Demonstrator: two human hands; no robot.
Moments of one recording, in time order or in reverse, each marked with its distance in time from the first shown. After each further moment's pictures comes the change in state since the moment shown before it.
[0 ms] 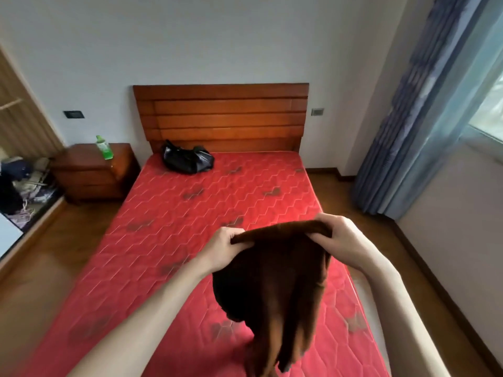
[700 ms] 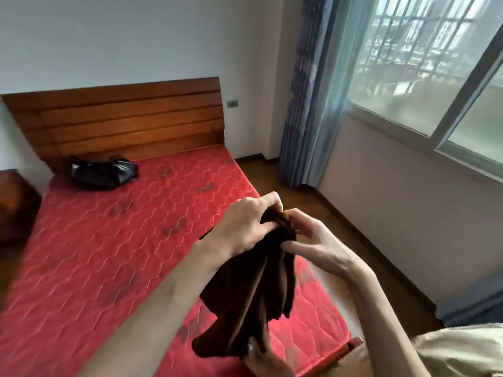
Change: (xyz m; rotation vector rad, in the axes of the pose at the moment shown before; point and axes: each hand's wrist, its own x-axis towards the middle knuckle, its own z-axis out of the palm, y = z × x) left_hand -0.043 0.158 0.062 0.276 -0.168 0.628; right_hand -0.149 -0.058 -0.013 0.379 0.090 0.123
